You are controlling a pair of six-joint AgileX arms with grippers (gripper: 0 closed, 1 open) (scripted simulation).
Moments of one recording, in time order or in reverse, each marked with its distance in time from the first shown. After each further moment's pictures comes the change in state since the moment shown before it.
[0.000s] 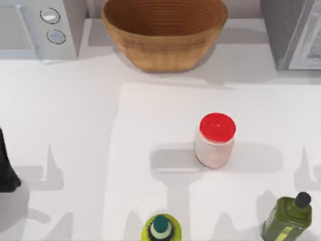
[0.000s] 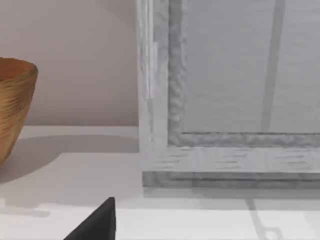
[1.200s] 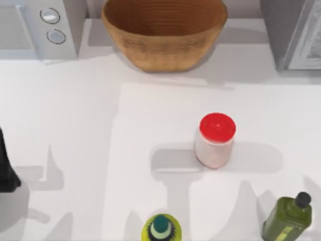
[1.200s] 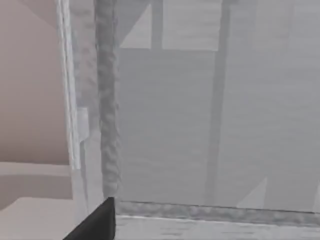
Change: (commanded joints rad) left arm 0.000 0.000 0.000 0.000 0.000 0.000; right arm -0.564 0.885 0.212 0.709 -0.622 0.013
